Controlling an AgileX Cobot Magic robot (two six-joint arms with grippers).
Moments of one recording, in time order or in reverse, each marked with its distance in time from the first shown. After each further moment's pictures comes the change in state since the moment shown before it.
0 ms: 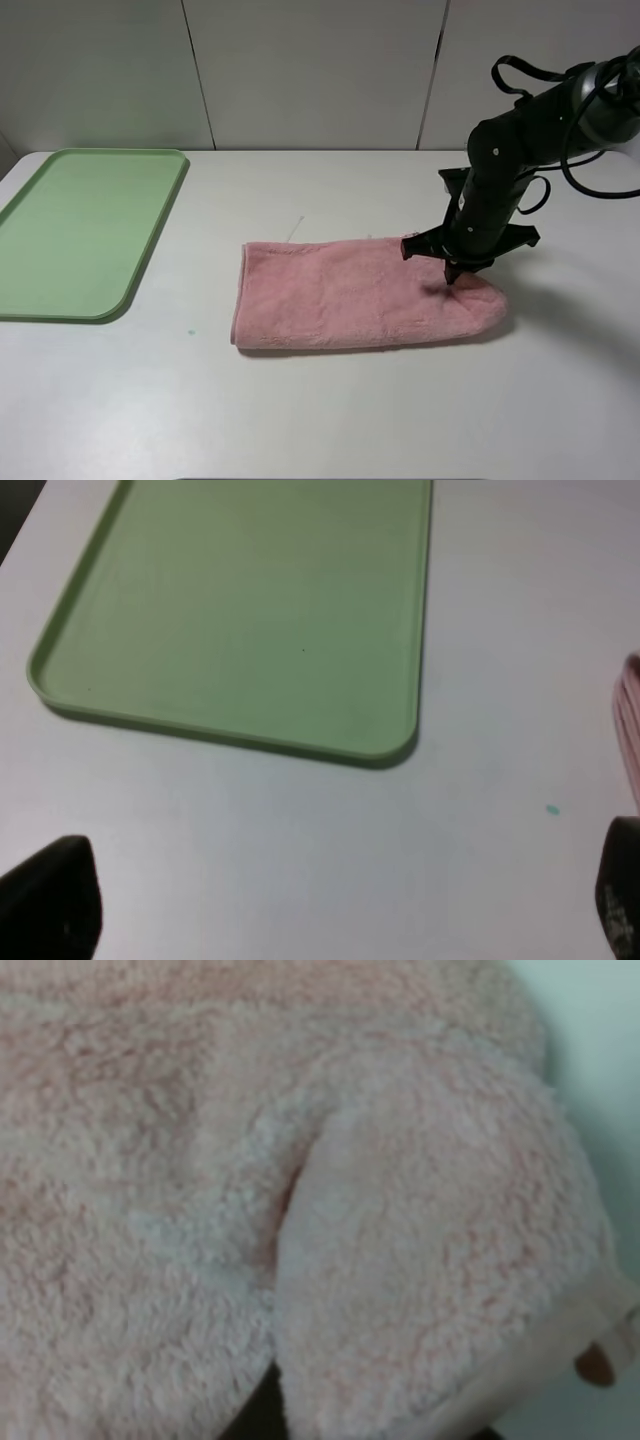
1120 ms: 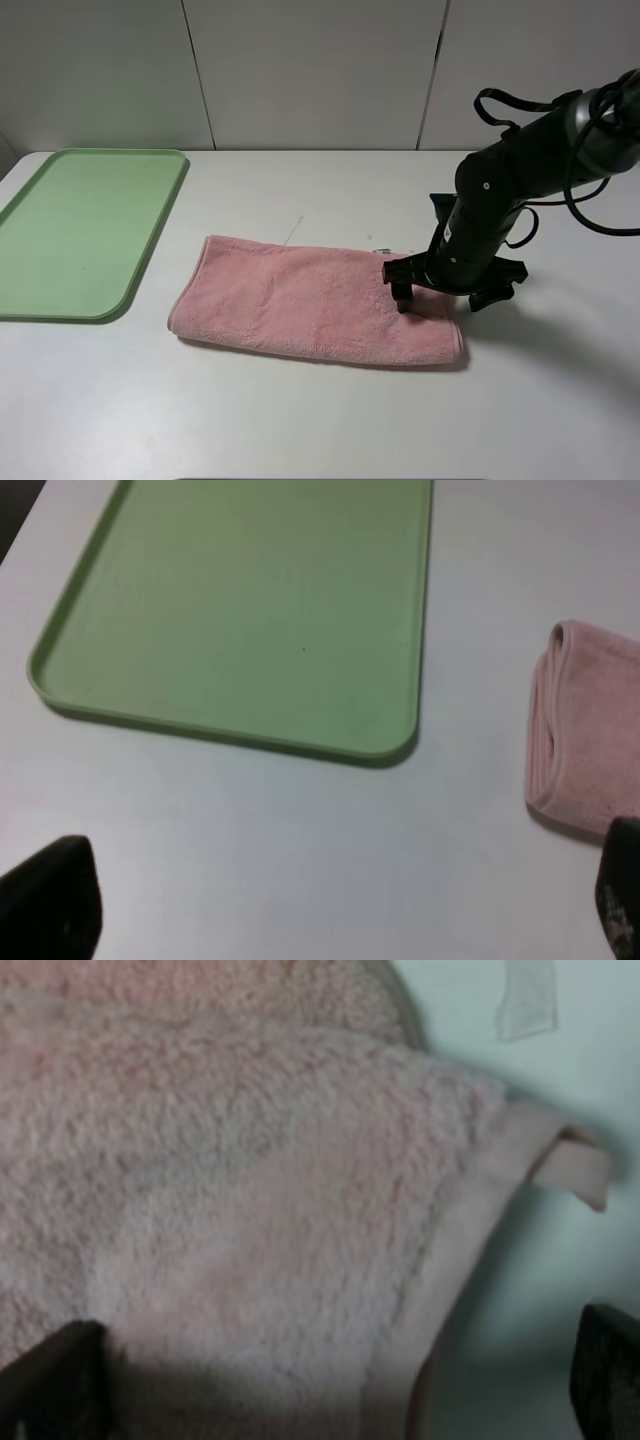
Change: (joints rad) left arm 0.000 0.000 0.000 0.000 0.001 0.000; right arm 0.115 -0.034 0.155 0.050 -0.109 0.183
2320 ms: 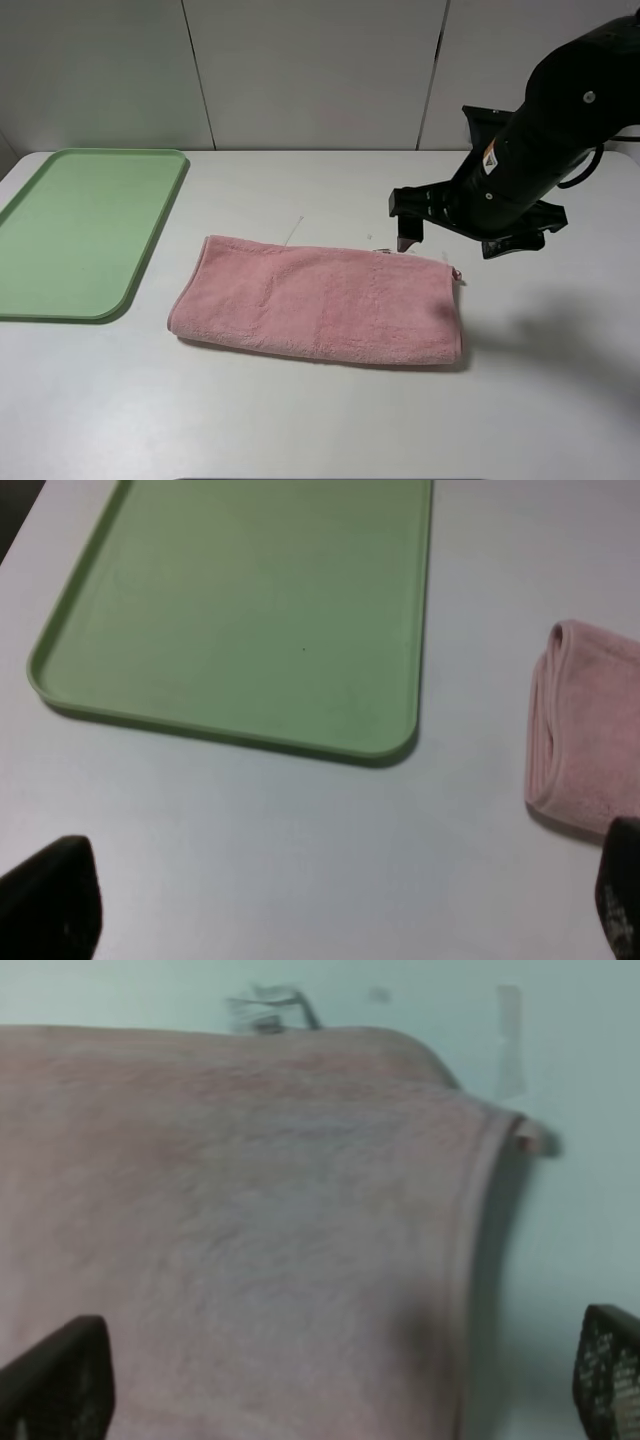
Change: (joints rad) left arm 0.000 0.000 0.000 0.000 0.002 0.000; right arm 0.057 -0.357 0.003 -0.004 0.135 0.079
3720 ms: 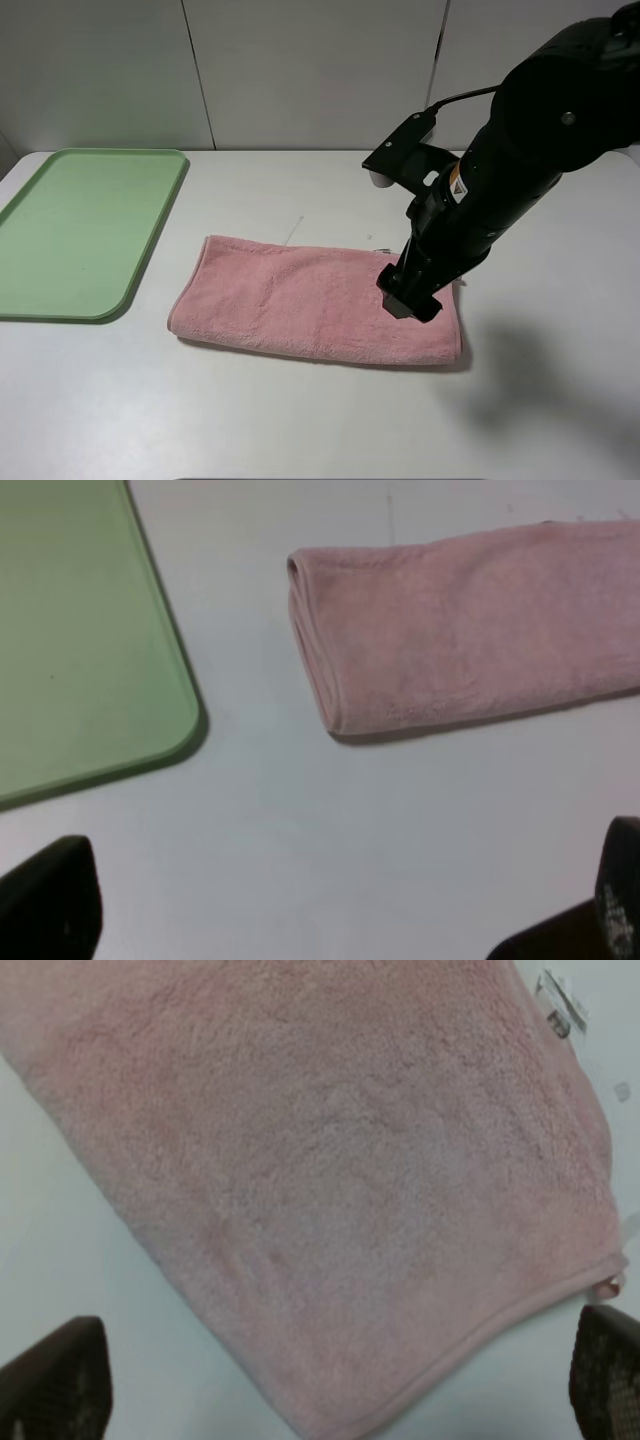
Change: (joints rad) left arm -0.493 0.000 0.000 -0.002 0.000 0.003; right arm 0.195 -0.041 0.000 -0.006 0.079 -0.746
